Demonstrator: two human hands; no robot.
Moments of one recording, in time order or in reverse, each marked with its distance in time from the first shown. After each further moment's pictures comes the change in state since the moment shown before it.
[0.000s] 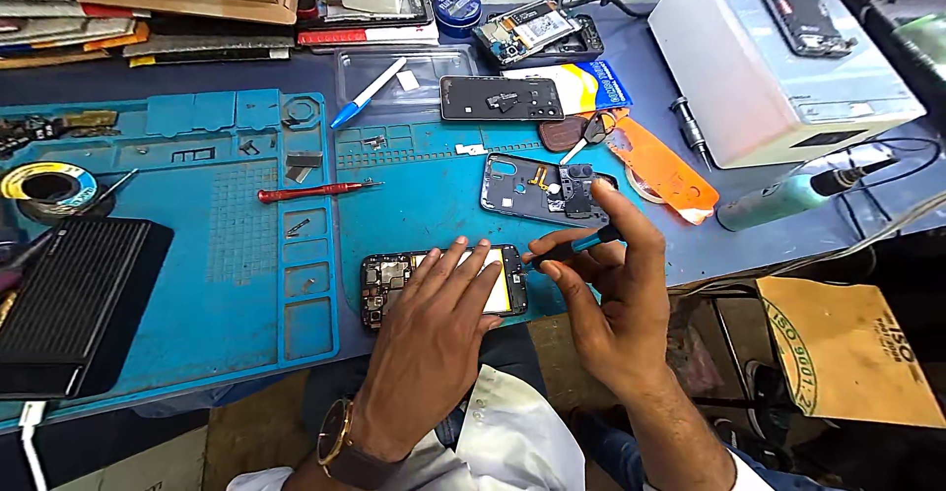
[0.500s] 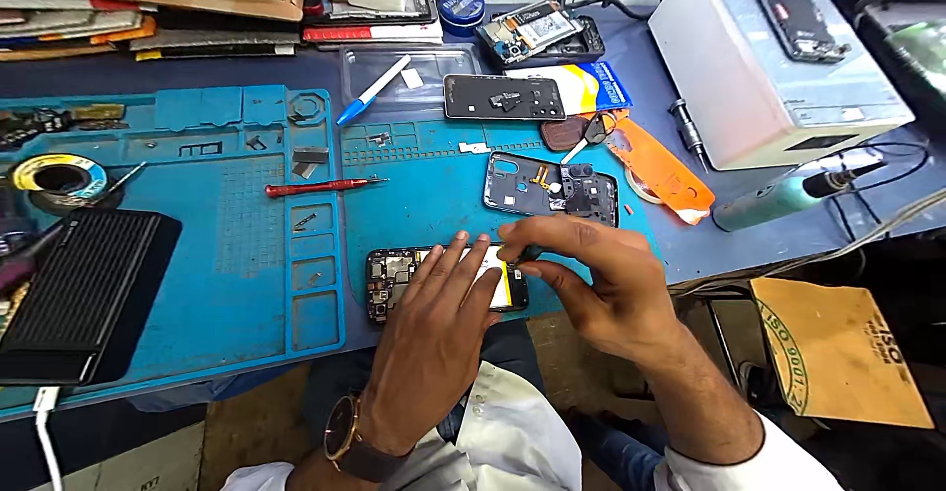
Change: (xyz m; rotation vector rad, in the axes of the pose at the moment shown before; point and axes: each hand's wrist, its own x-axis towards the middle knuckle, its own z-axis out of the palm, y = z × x) left_hand -0.004 0.003 -0.002 -0.009 0.070 0.033; right_hand 0.039 -0.007 -0.011 -0.020 -0.322 -0.205
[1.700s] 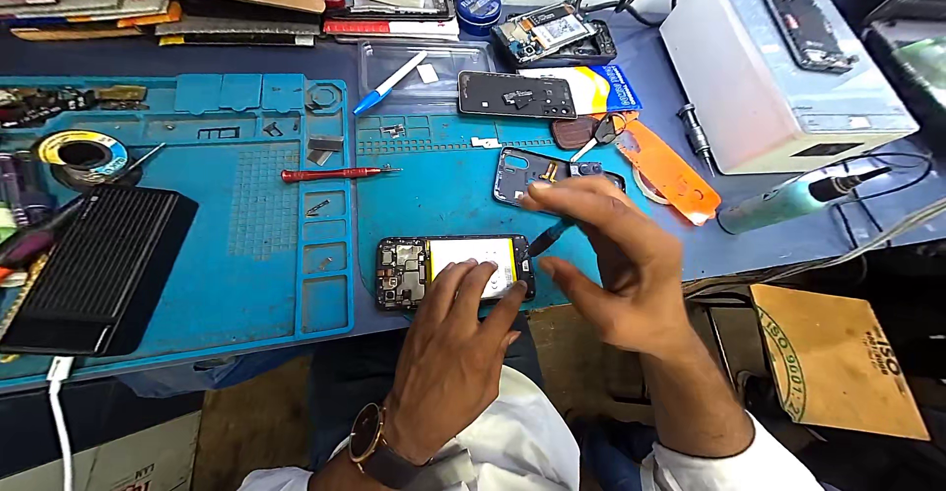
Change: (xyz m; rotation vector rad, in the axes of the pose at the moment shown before) left_hand -0.022 0.019 0.015 0.012 0.002 -0.069; right_hand 0.002 -0.001 0.000 0.116 0.080 0.019
